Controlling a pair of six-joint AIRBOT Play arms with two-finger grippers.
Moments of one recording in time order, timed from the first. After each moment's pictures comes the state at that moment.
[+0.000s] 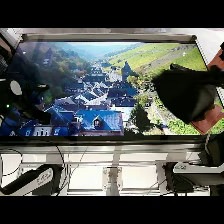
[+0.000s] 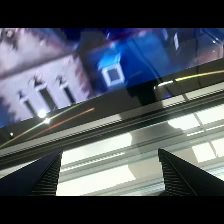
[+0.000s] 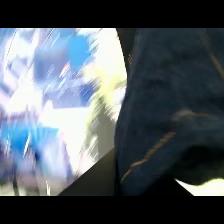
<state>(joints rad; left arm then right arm) 0.14 -1.15 1.06 1.59 -1.54 -1.06 -0.67 -1.46 1.70 -0.96 1.62 1.33</state>
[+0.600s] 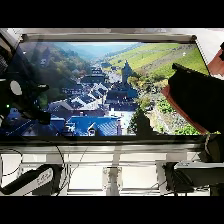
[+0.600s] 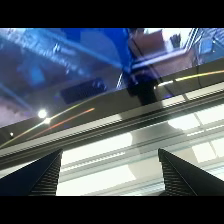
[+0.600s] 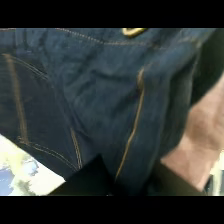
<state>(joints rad) 0.14 -1.15 1.06 1.59 -1.54 -1.06 -0.97 -1.58 1.72 -1.17 1.50 1.37</state>
